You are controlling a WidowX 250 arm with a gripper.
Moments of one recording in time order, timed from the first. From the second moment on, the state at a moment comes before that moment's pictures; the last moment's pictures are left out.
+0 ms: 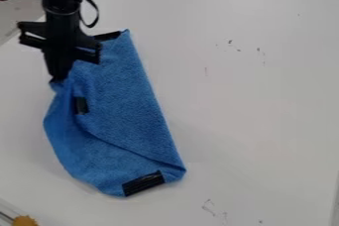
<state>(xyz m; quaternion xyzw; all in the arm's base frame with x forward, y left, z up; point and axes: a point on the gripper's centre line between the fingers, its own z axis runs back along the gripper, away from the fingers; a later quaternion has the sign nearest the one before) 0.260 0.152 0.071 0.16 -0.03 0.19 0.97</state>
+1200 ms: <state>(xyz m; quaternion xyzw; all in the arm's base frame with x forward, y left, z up) 0.300 0.108 0.037 0.08 -0.04 0.14 0.99</state>
